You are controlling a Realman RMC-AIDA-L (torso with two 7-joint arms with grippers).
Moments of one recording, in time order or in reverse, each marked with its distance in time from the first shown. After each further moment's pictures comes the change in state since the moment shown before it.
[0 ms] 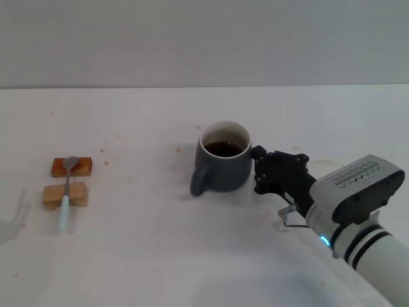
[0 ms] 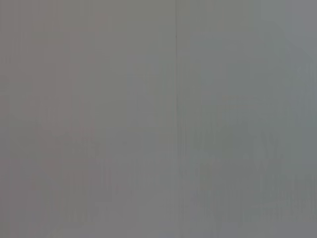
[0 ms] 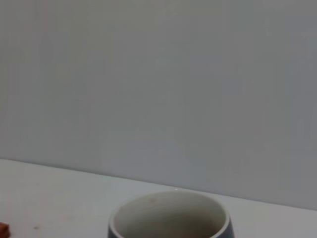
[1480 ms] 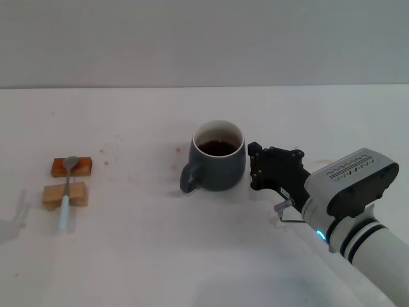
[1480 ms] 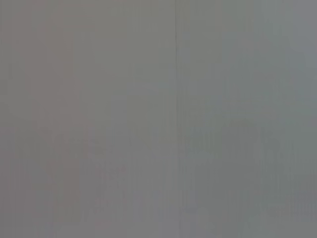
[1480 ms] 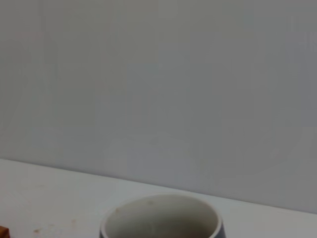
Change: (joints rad) left arm 0.000 0.000 0.000 0.000 0.000 0.001 0.002; right arm 0.021 0.000 0.017 0.000 -0.012 0.025 0.007
